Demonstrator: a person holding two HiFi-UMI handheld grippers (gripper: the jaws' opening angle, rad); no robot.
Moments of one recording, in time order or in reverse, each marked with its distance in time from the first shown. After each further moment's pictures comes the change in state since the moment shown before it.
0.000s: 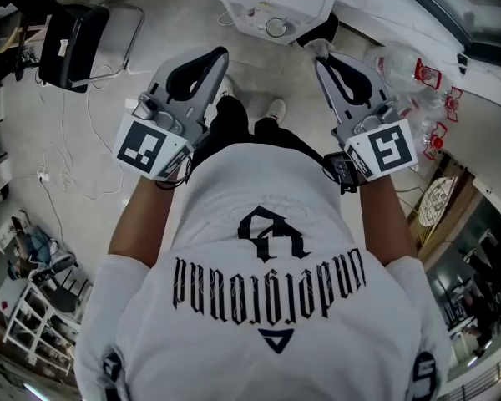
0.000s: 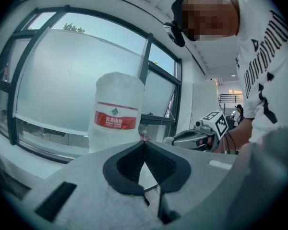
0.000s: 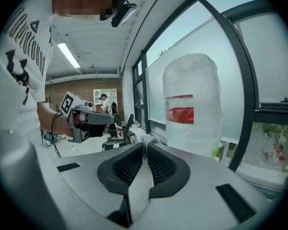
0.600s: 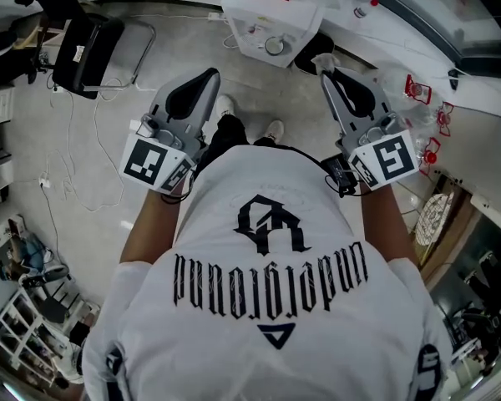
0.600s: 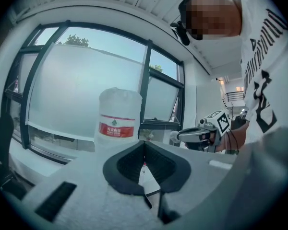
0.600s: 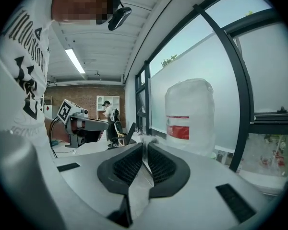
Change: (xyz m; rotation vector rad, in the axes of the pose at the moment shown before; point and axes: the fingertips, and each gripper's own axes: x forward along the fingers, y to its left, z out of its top) left arm -0.051 -0.045 0.032 0.027 -0.055 0.114; right arm -0.064 0.019 0.045 -0.039 -0.099 0.008
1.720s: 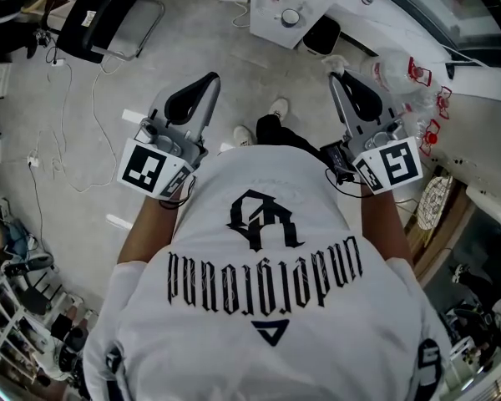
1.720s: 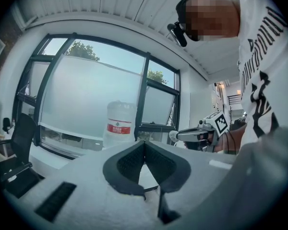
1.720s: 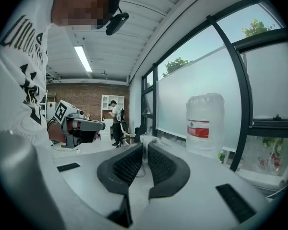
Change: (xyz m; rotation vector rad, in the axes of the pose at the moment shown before) left arm -0.194 -0.068 -0.013 -0.015 -0.055 0.037; right arm -0.066 0.175 0.006 -0.038 -0.002 -0.005
